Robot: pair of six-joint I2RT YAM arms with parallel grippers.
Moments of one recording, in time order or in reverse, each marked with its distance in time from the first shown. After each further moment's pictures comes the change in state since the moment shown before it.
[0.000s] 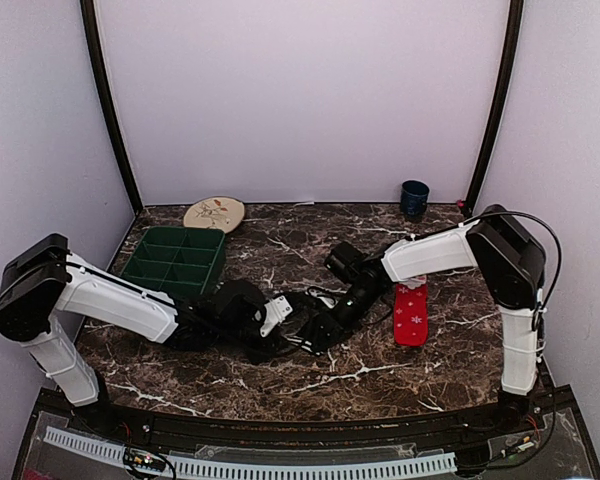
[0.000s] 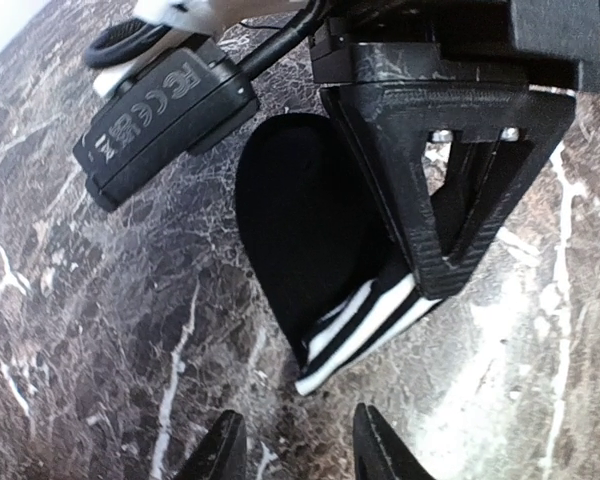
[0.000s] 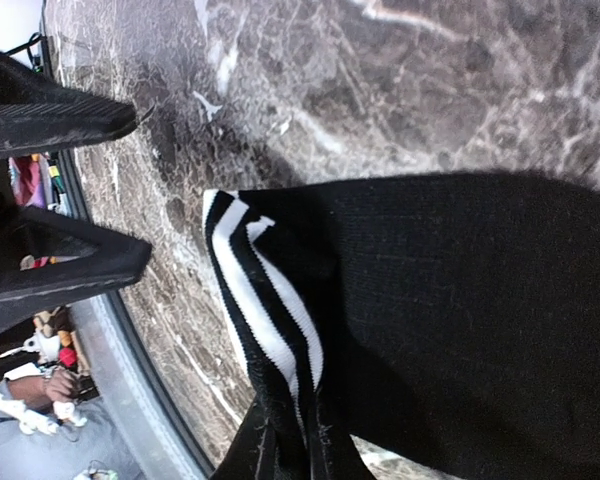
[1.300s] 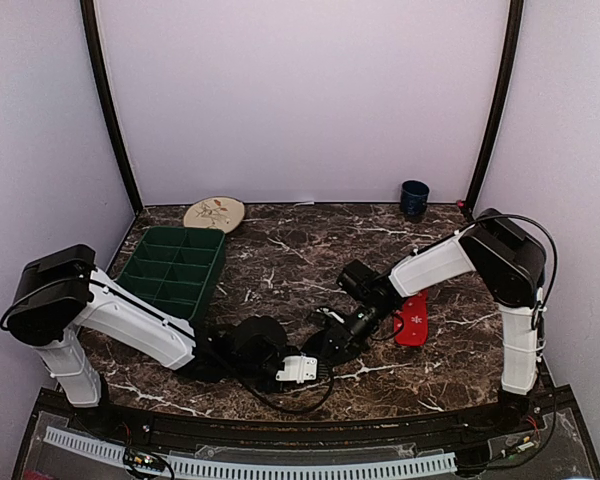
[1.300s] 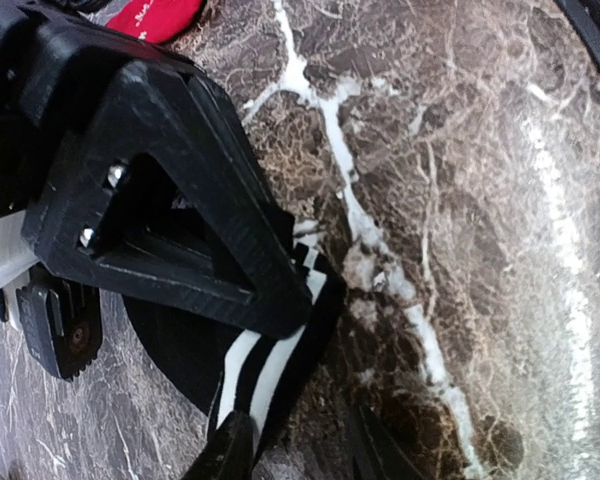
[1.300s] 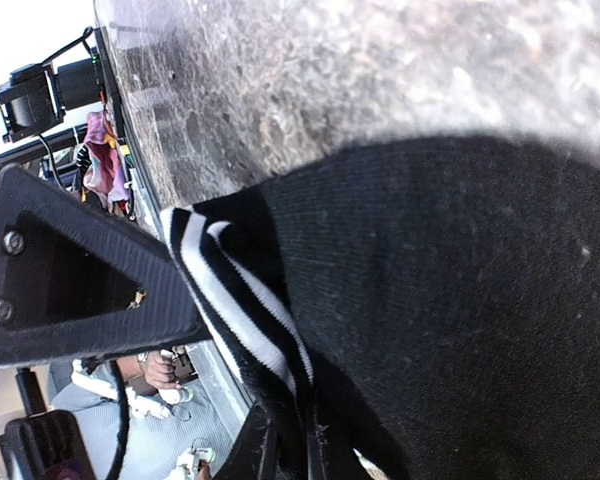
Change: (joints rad) left arm -0.194 0.102 0.001 0.107 -0.051 0.563; right arm -0.023 0.006 -0.171 0.133 -0.258 0.169
